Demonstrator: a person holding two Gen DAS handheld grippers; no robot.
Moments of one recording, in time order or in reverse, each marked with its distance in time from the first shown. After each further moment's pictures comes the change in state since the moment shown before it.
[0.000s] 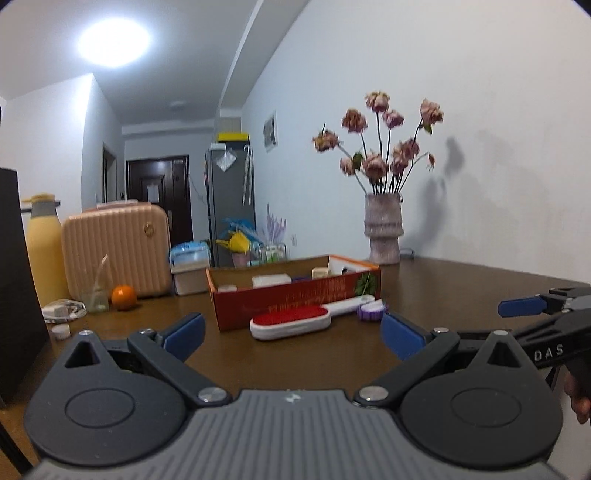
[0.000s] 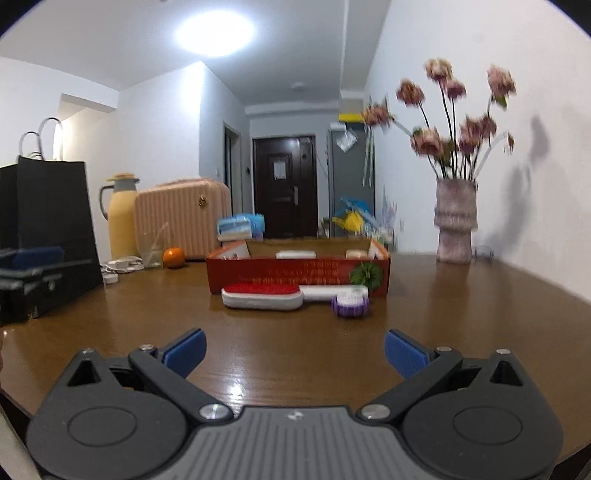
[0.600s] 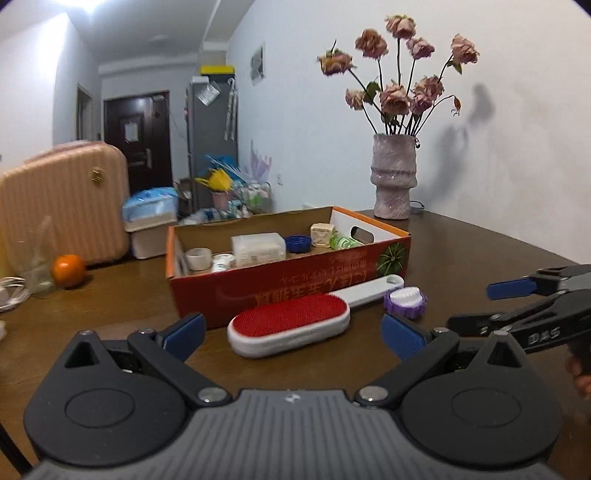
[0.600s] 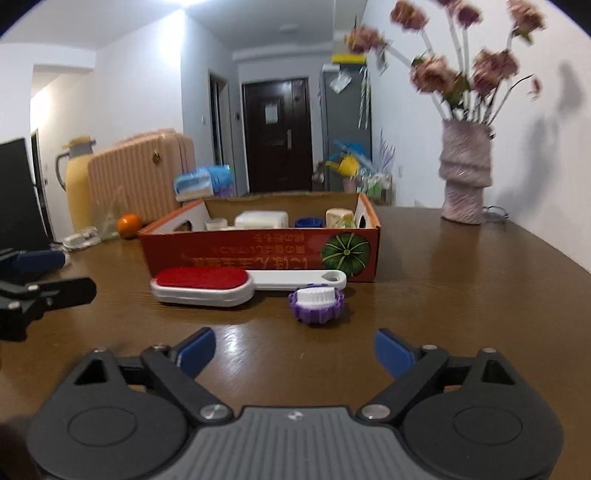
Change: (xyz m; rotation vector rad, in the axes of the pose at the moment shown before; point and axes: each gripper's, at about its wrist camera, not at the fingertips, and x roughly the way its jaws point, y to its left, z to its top) left arm 0.179 0.026 0.026 -0.028 0.225 -0.077; right arm 0.157 -0.064 0.055 -0.007 0.208 0.016
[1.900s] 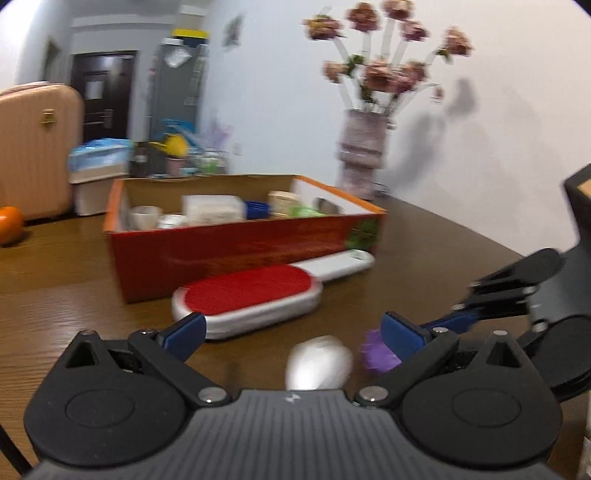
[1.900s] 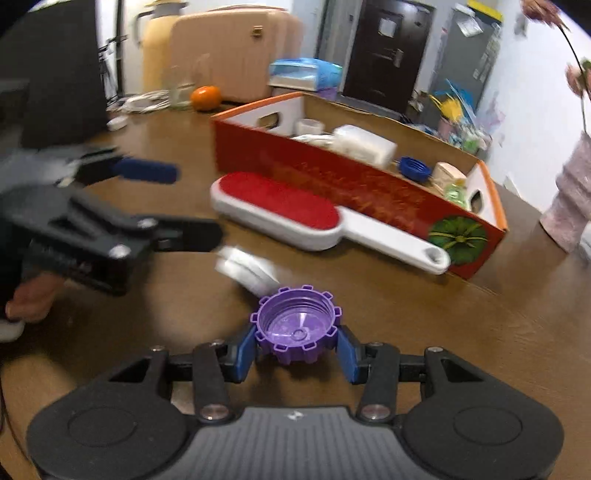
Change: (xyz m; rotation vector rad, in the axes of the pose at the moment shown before) left arm 0.038 0.007 -0.017 -0.069 0.073 -0.207; right arm 0.035 0.061 0.013 -0.360 0.330 0.164
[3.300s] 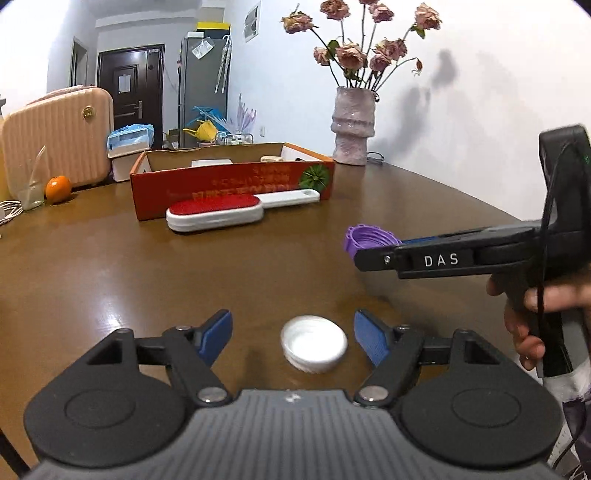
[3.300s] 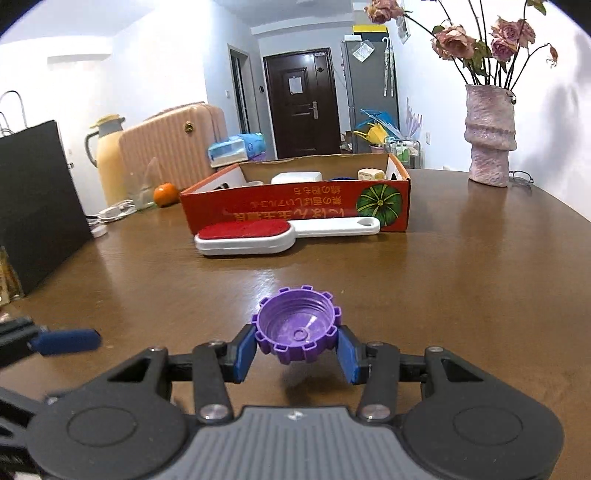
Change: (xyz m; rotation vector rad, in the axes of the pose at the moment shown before) left arm -0.102 -0.129 -0.071 -0.005 0.058 0.182; right arm -0.074 0.000 -0.098 0.378 -0.296 -0.032
